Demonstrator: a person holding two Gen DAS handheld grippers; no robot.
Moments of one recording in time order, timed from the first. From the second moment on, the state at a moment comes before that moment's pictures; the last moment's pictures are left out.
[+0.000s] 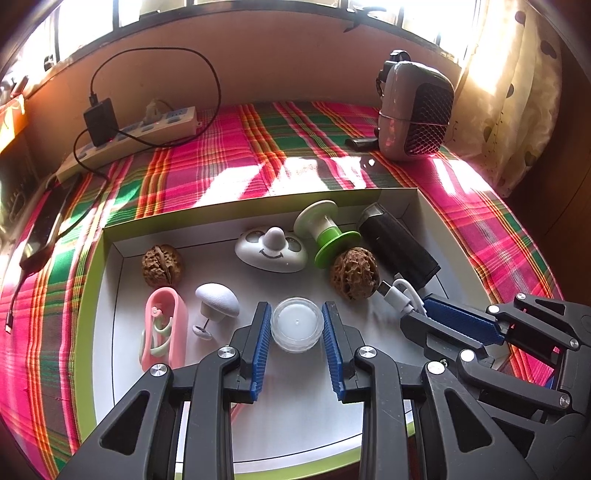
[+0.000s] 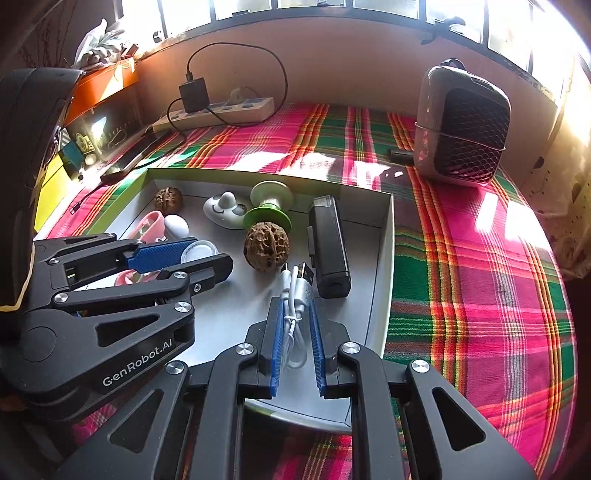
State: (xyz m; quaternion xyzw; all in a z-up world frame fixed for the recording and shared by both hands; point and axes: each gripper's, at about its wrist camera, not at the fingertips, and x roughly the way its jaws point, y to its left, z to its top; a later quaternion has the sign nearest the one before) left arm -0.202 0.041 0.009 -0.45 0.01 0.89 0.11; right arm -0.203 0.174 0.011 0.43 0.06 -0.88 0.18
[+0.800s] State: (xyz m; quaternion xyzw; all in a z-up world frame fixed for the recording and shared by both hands) left arm -0.200 0.042 0.009 -0.45 0.02 0.89 0.10; right arm -0.200 0.176 0.013 0.43 0.06 -0.88 0.18
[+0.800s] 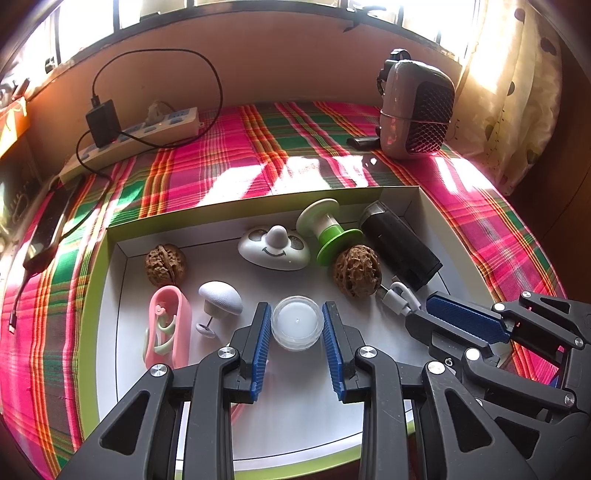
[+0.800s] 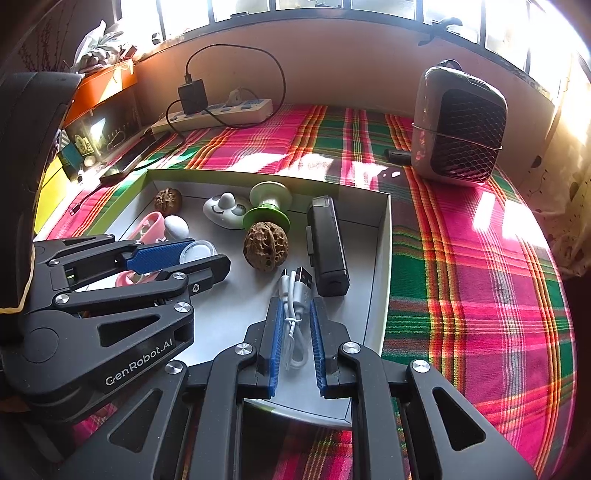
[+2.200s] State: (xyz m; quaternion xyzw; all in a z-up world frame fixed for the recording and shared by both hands) left arm -0.098 0.004 0.042 -0.39 0.01 0.92 0.01; right arm -0.124 0.177 0.038 0.39 0.04 -0.91 0.15
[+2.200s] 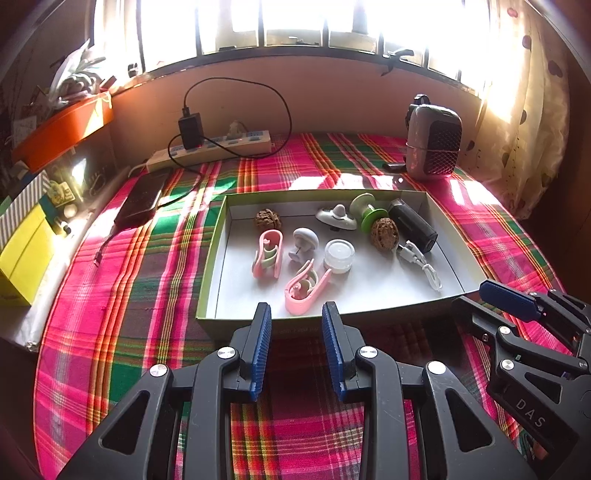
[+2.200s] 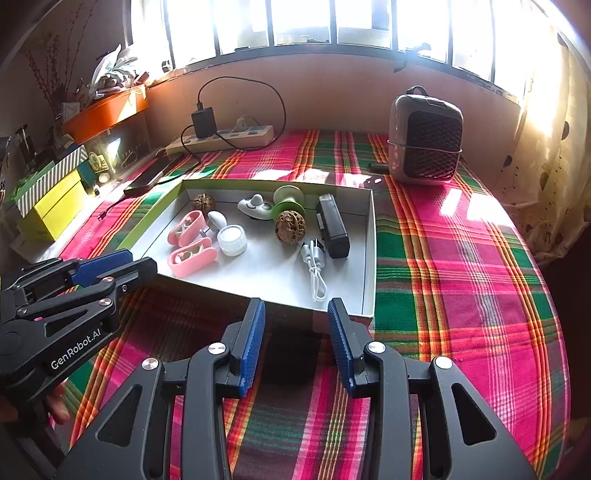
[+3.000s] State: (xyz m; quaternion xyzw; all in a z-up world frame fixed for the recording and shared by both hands) left arm -0.060 -0.016 0.002 -0.44 0.00 0.90 -0.02; right arm -0.097 0.179 0.004 0.43 0.04 -0.89 0.11
